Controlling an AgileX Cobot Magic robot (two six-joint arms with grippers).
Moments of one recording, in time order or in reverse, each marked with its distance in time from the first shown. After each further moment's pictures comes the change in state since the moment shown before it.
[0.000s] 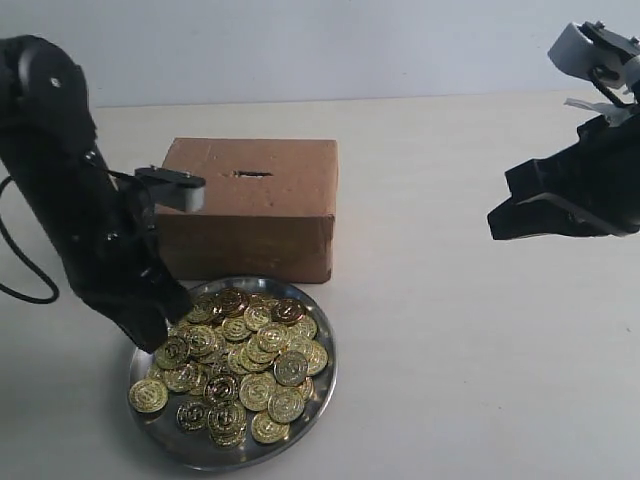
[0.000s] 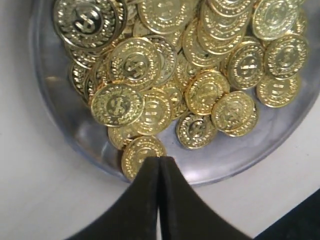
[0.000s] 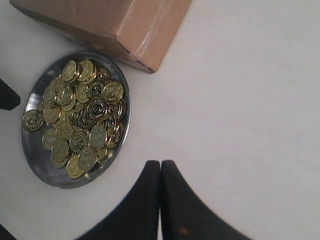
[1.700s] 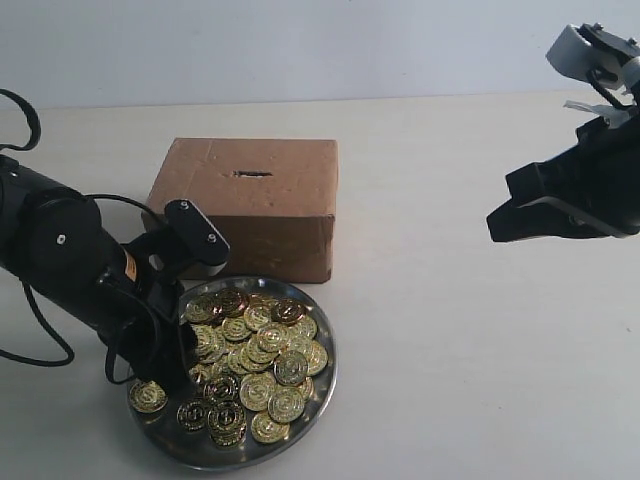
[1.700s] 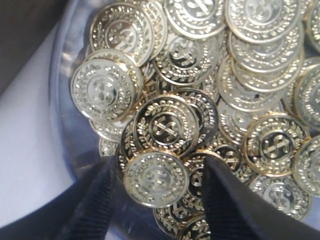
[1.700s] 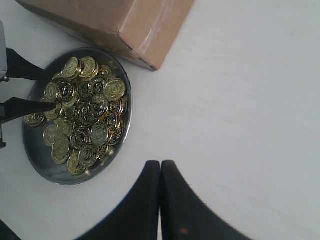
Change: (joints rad) left arm -0.149 -0.063 0.312 0.232 -0.641 0.023; right arm 0.002 0.001 0.000 0.000 0.007 -0.015
